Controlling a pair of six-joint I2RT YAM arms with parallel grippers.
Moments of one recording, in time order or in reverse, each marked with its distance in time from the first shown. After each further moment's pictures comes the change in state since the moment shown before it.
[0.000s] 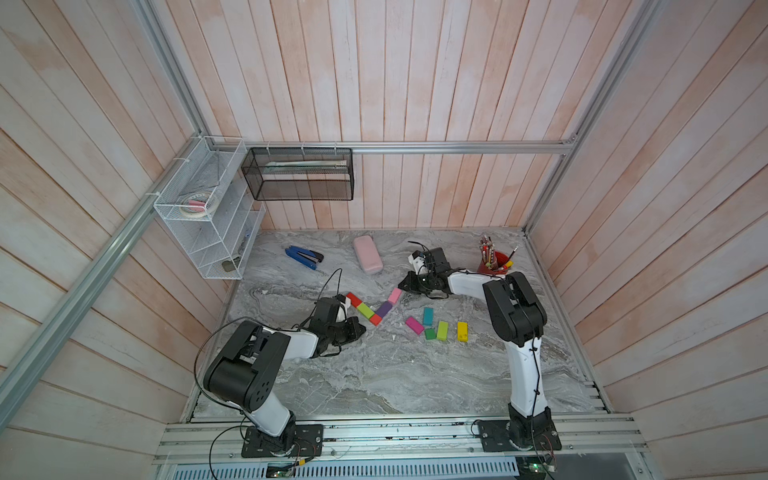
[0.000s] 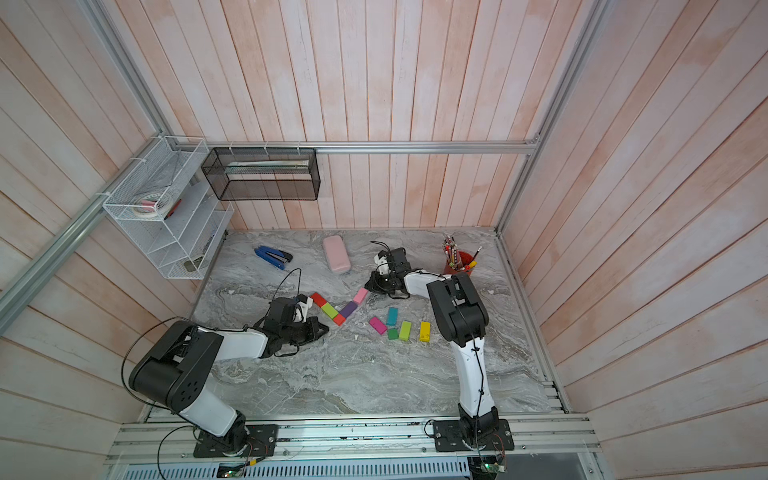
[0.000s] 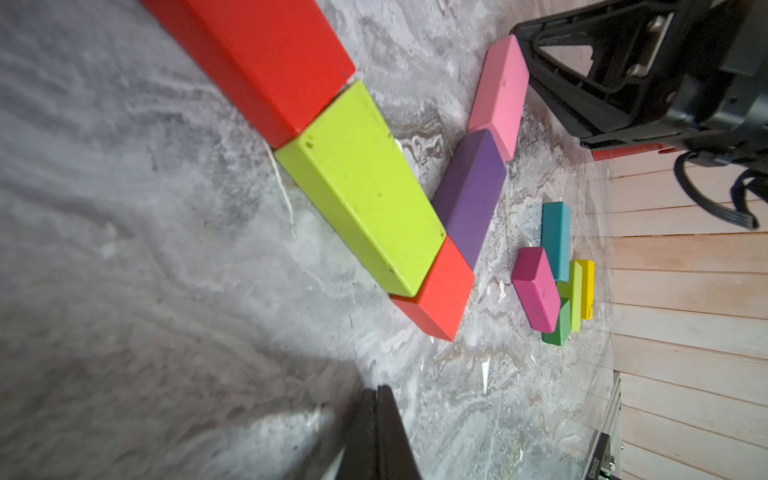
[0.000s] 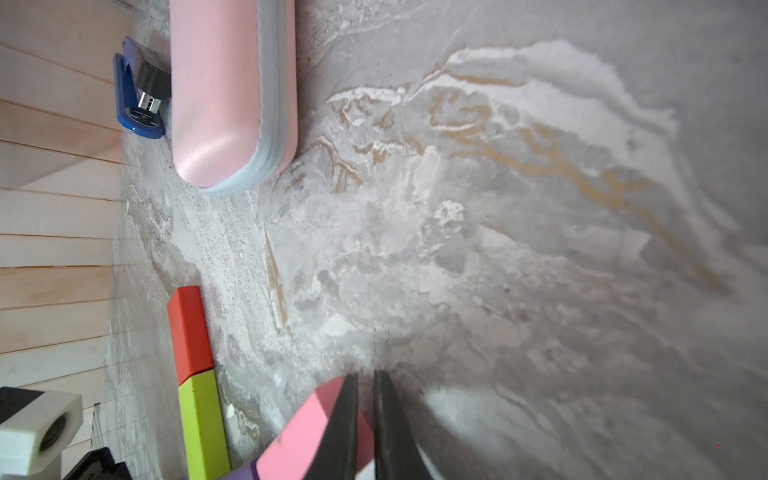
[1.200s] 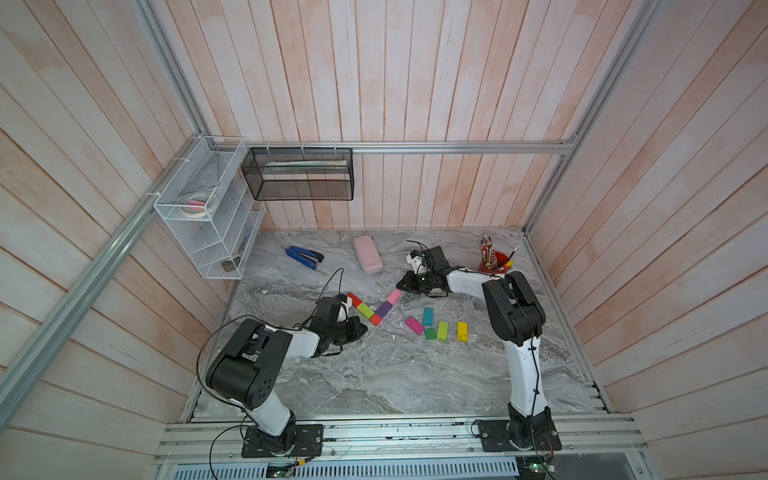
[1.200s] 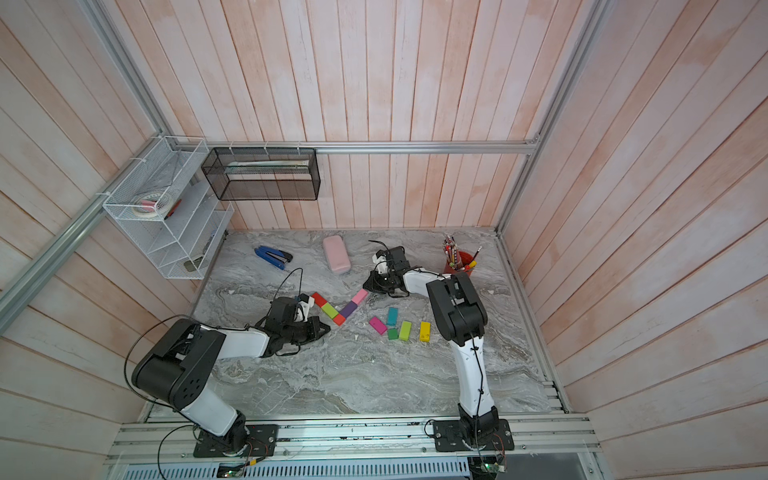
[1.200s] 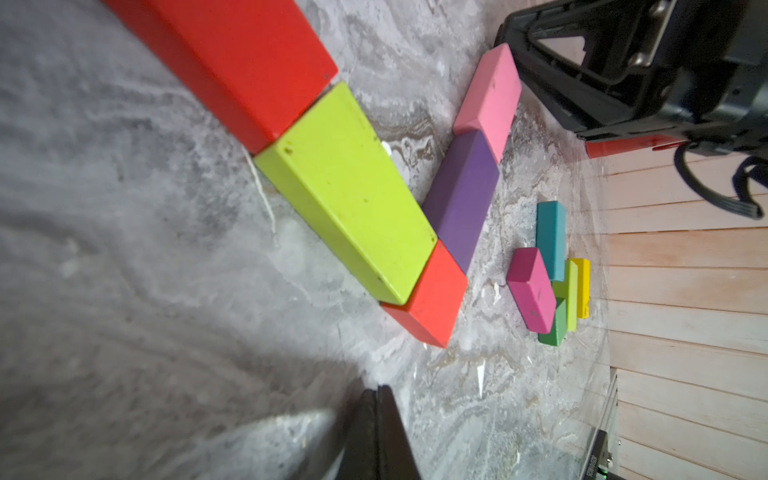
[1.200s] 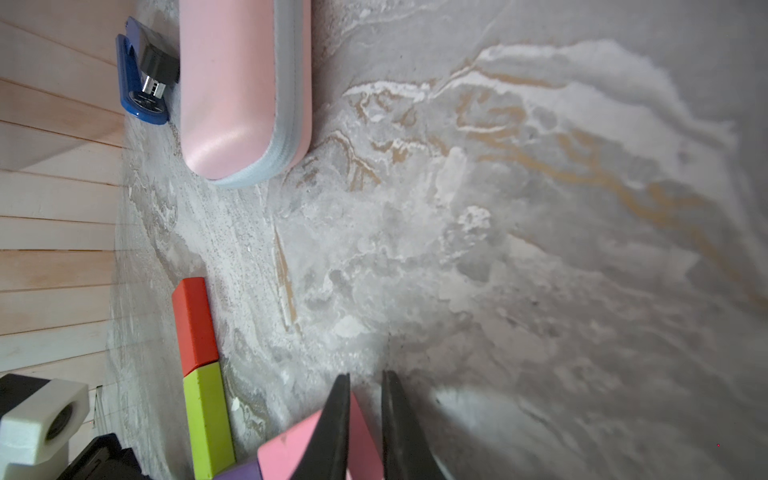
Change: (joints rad) left arm -0.006 0.018 0.008 0.019 0.008 0.000; right arm 0.000 0.021 0.056 -0.062 -0.031 -0.046
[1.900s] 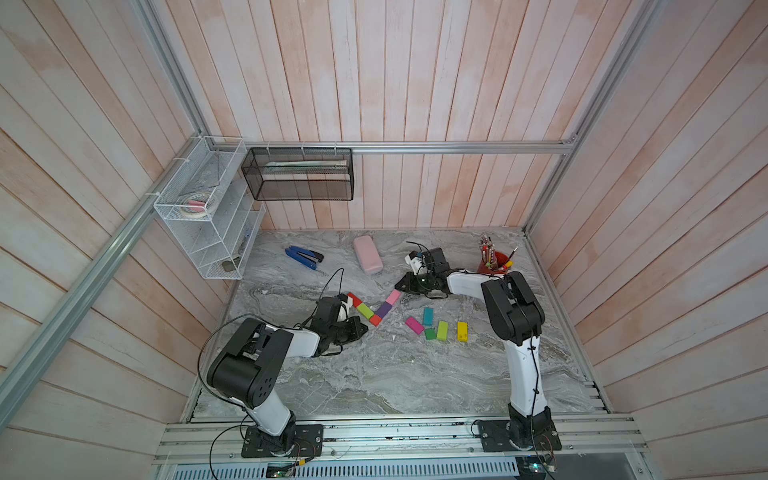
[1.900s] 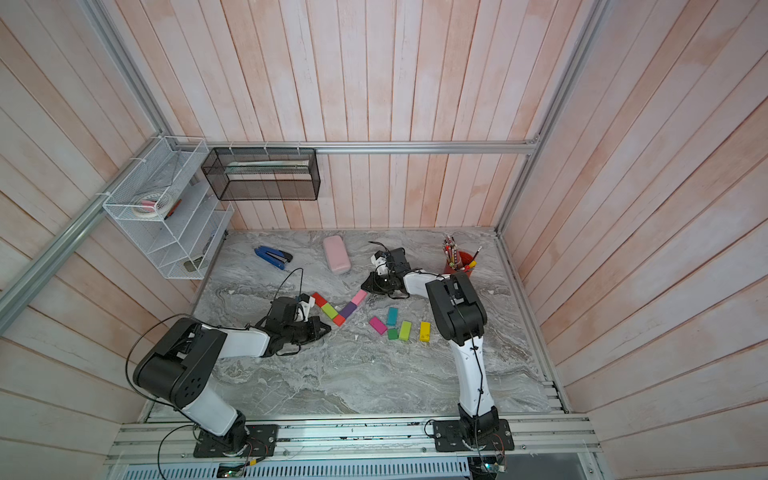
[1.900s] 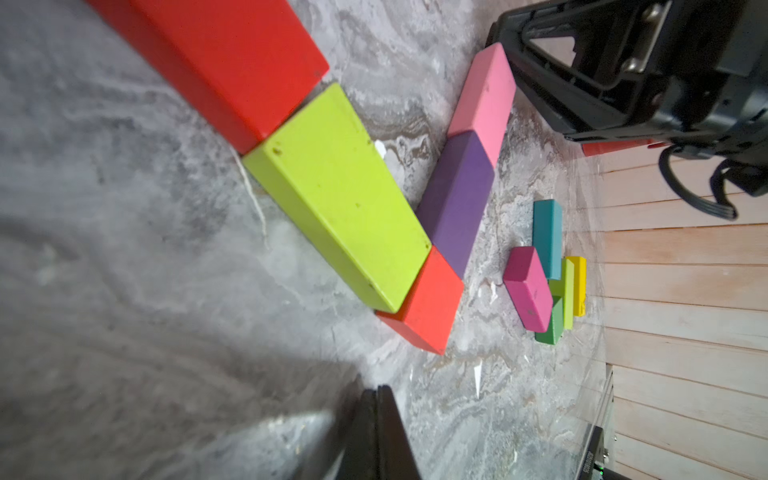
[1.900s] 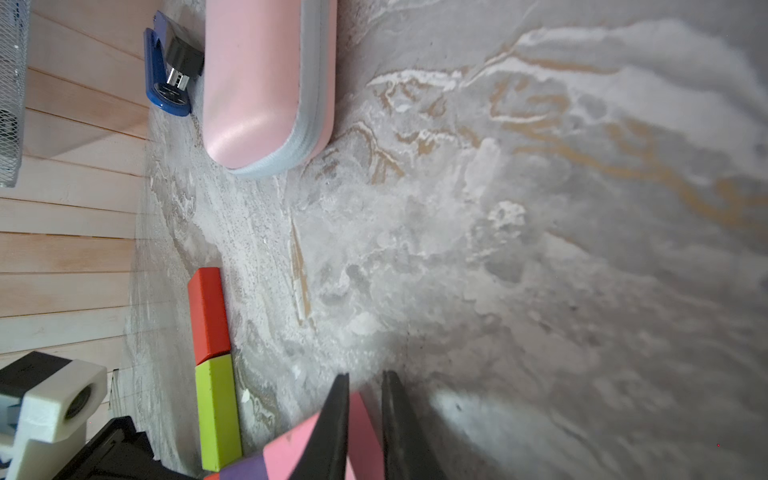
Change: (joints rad) left arm 0.000 0.009 0.003 0.009 0.011 0.000; right arm -0.002 -0.002 -0.039 0.065 -0.042 0.001
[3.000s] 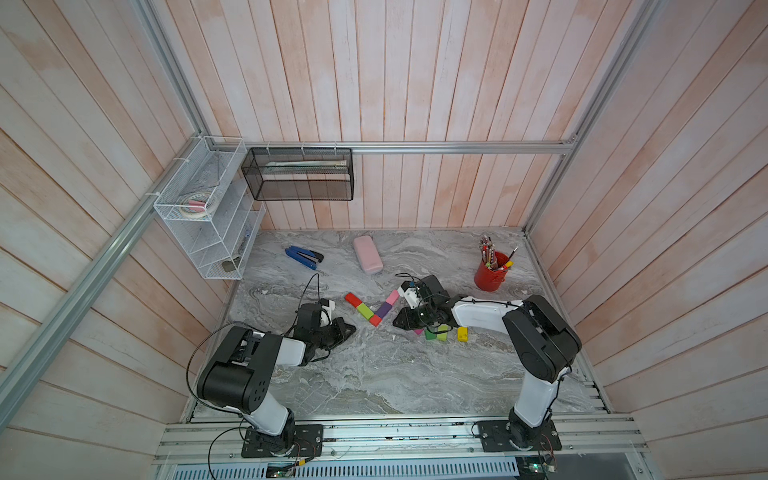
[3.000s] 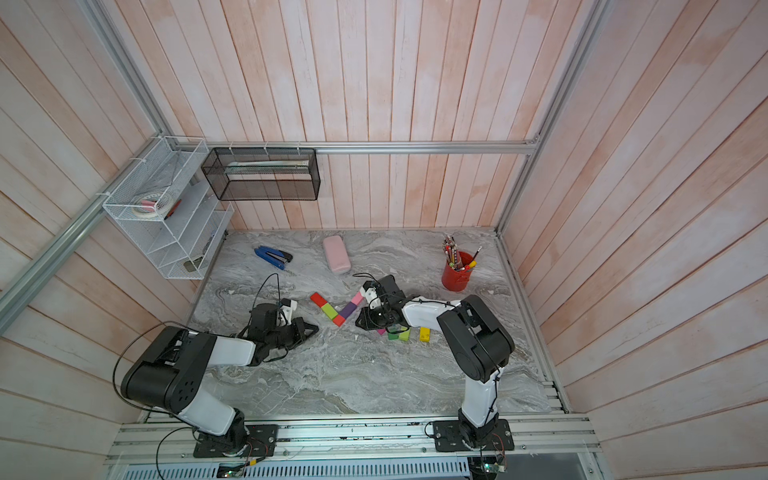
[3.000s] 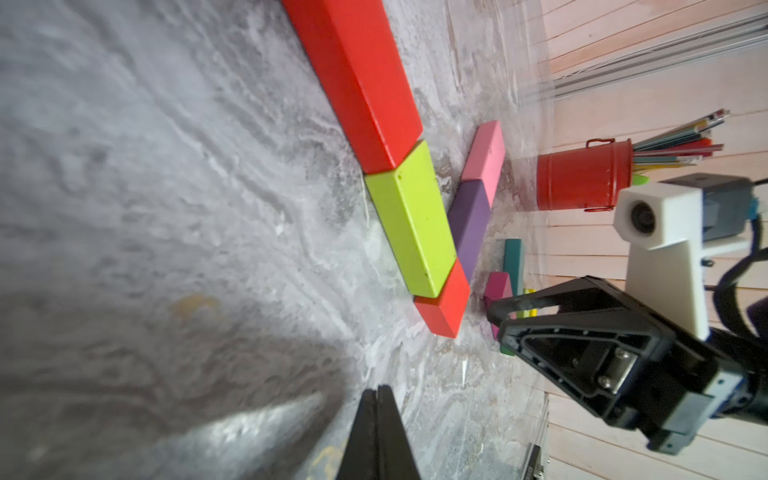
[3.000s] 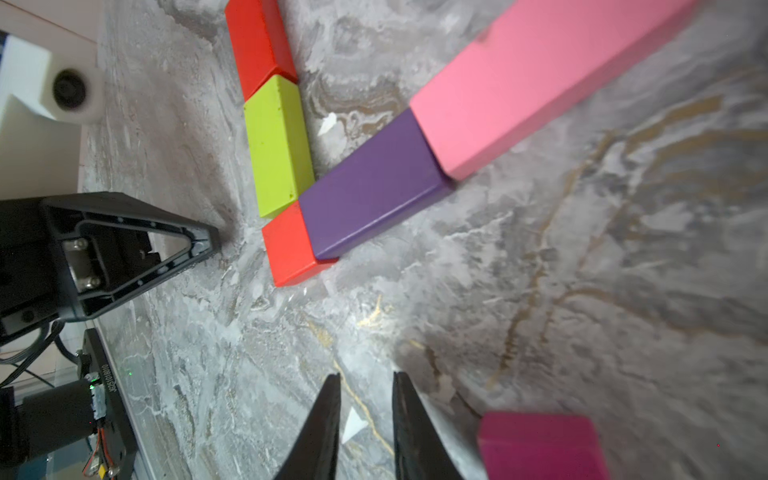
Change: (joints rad) left arm 0.150 -0.041 -0.141 0.193 0.124 -0.129; right arm 0.220 -0.367 -0.426 -0.025 0.115 -0.057
